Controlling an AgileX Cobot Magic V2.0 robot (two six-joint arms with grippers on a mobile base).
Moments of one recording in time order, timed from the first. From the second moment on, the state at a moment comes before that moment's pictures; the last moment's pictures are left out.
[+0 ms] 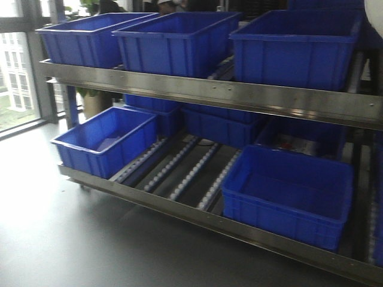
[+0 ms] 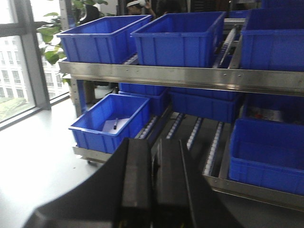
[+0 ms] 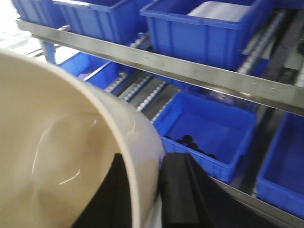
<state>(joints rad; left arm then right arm) -0.16 -0.01 0.01 -0.07 0.08 0.10 0.15 0.45 -0.63 -0.05 0.48 0.16</state>
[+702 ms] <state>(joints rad) -0.16 -0.01 0.01 -0.07 0.08 0.10 0.15 0.45 -0.63 -0.05 0.48 0.16</state>
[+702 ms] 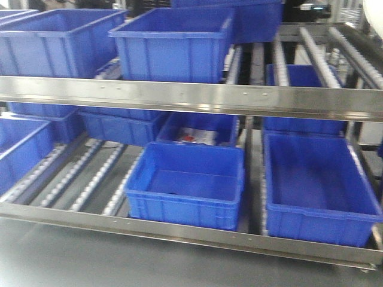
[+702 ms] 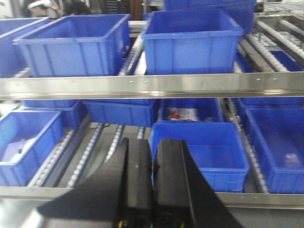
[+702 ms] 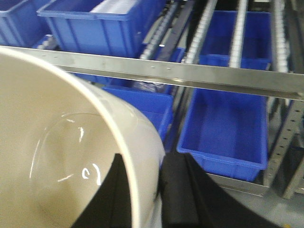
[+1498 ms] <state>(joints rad) -0.16 -0.01 0.01 -0.07 0.08 0.10 0.15 0.45 -0.63 -0.05 0.48 0.16</state>
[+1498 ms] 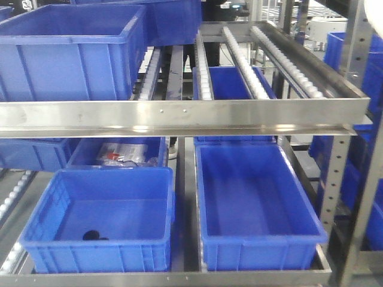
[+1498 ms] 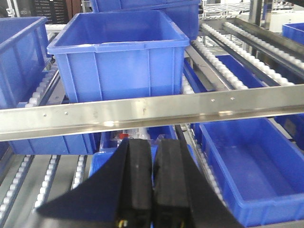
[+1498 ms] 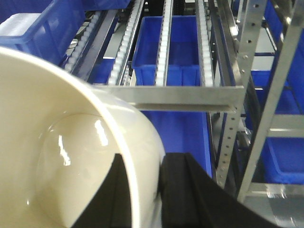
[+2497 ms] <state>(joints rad) -0.16 -0.01 0.01 -0.07 0.08 0.10 0.15 0.45 -0.63 -0.05 0.48 0.16</state>
